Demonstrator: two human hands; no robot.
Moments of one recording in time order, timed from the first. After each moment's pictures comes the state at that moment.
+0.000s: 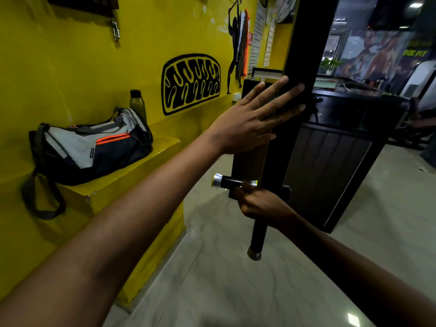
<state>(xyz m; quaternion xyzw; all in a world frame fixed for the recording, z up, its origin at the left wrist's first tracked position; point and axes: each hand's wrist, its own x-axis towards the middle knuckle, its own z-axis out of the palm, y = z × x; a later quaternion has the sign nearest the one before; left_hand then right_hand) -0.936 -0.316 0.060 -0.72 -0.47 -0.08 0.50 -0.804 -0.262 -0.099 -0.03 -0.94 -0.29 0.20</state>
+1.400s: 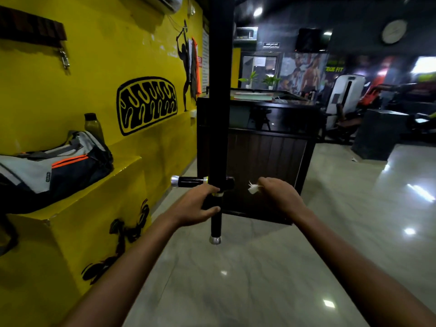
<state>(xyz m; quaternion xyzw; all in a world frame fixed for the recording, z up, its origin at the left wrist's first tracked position) -0.871 -0.400 -0.078 -0.75 -0.59 -0.29 0.01 -0.638 -0.285 -0.052 -0.37 -0.90 -0.12 0.18</state>
